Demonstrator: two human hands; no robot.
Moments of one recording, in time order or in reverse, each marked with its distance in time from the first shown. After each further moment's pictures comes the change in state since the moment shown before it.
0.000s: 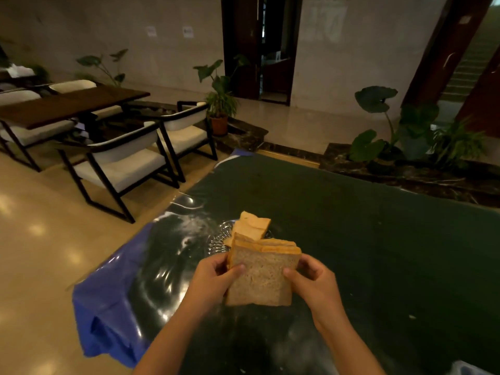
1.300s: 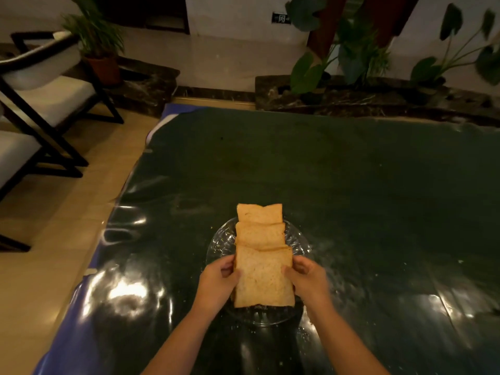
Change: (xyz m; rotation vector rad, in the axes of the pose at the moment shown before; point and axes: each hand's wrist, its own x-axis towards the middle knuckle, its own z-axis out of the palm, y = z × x) left_hand 0.247 -0.193 -0.064 0.194 -0.388 -0.216; right_hand 0.178 0.149 0.137 -0.127 0.569 0.403
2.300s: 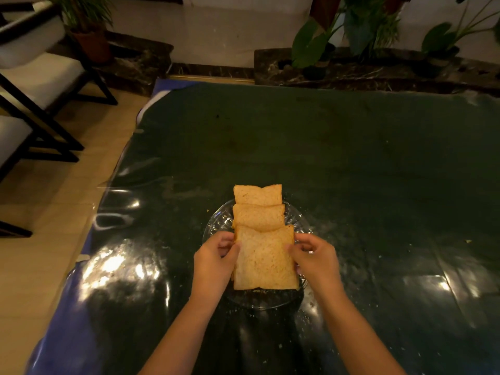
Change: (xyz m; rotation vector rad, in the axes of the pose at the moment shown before) left_hand -0.008 0.016 0.004 0.094 0.219 0.149; right_hand -0.005 -0.012 -0.009 -0.074 0.046 -0.060
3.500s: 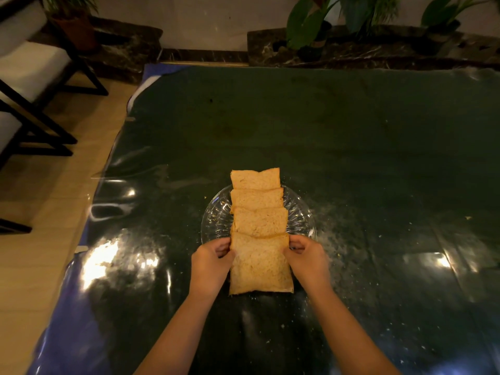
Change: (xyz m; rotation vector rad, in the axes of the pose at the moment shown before) left_hand -0.008 -0.029 0.004 0.029 -0.093 -0.131; right_hand -0.004 0.037 0.016 -0.182 0.018 -0.035
